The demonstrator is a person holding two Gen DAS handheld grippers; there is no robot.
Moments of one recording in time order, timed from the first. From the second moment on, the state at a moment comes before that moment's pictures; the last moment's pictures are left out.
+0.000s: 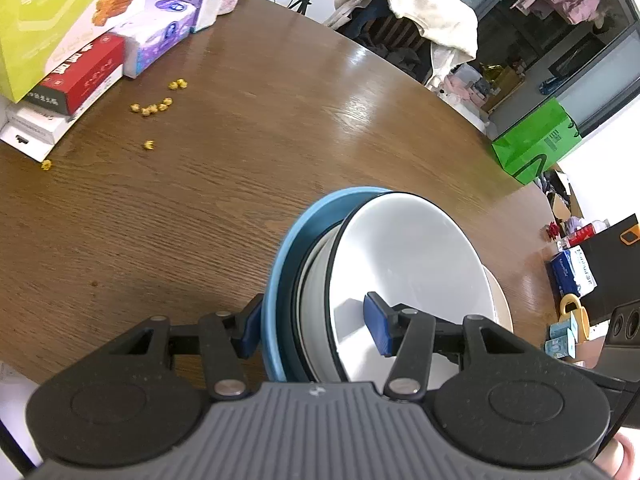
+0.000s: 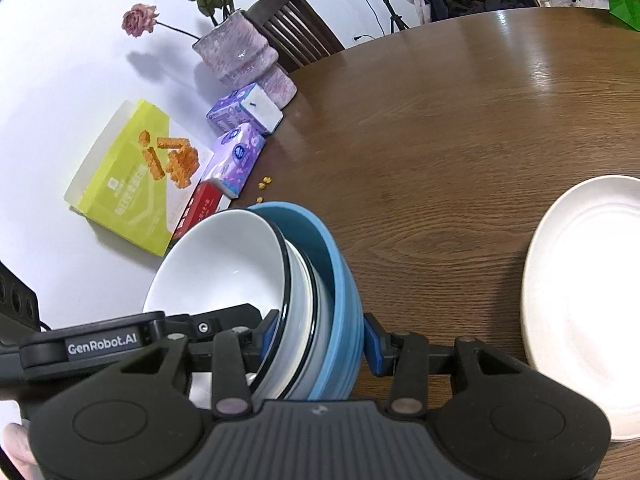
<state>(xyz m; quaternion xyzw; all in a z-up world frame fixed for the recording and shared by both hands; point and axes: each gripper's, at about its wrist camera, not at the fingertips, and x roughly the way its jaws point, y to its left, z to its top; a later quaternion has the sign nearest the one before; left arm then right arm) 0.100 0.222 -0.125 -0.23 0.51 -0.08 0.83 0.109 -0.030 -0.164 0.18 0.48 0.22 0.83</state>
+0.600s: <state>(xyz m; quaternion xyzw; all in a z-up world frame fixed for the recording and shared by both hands) 0.115 0.154 -0.113 -0.21 0.51 -0.11 0.83 0.105 -0.101 -0.153 0.20 0.47 0.20 0.84</state>
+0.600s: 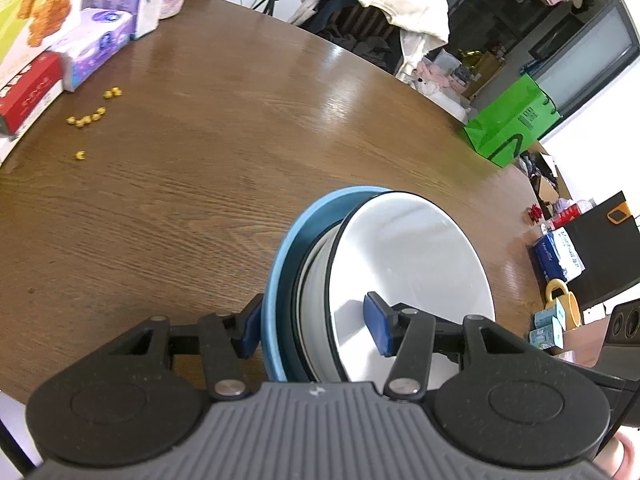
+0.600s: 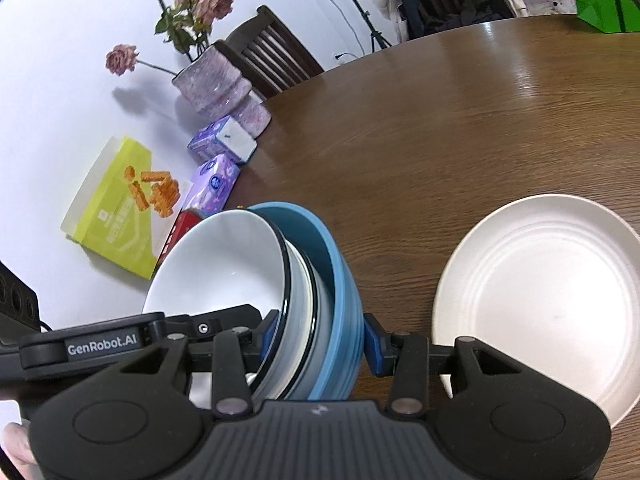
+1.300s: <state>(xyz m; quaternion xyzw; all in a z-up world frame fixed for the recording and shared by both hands) 0.134 0.081 -0.114 -0.19 0.51 -0.14 0.82 0.104 -0.177 -0.152 0.22 0.46 0.16 0.85</state>
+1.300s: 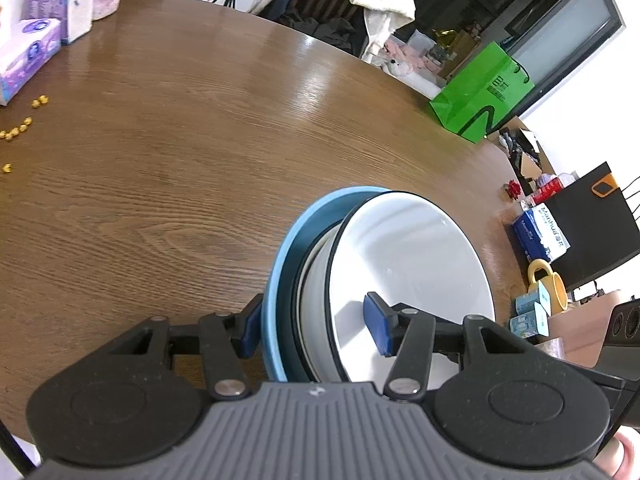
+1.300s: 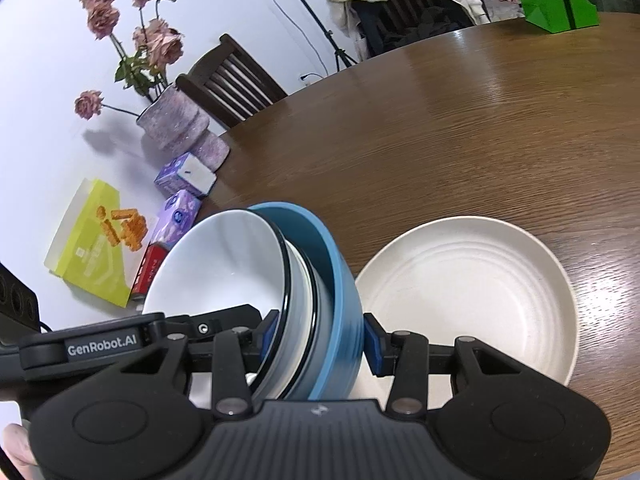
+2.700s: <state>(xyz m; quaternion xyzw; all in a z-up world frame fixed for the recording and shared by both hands) 0.152 0.005 -0.159 -0.21 0.55 -0.15 0.80 0.121 -0.262 -0.186 0.22 0.49 0.13 0.83</state>
